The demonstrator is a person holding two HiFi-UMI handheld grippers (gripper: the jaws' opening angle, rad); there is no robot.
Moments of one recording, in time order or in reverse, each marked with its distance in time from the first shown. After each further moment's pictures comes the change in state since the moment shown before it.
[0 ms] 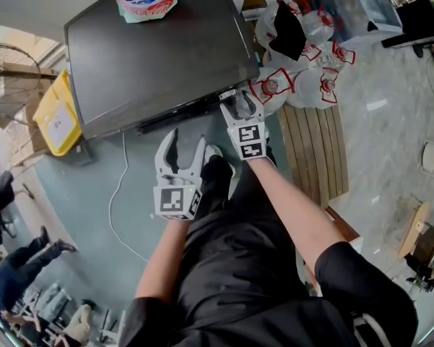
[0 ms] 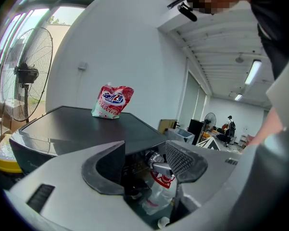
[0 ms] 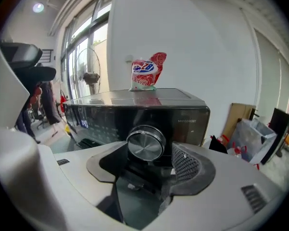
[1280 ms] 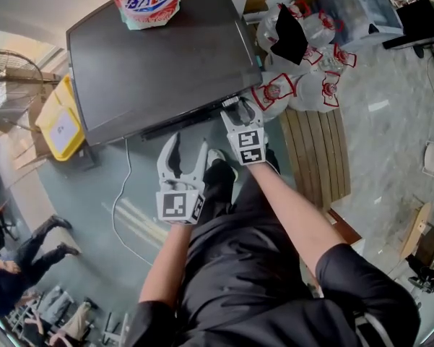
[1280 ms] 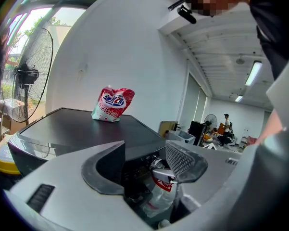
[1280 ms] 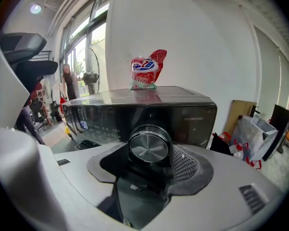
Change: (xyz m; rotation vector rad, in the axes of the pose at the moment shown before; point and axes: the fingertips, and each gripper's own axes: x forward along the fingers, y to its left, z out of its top) left arm 0.006 0.004 0.013 -0.001 -0.036 -0.008; right arm 0.009 0.006 -0.001 0.018 0.014 0.002
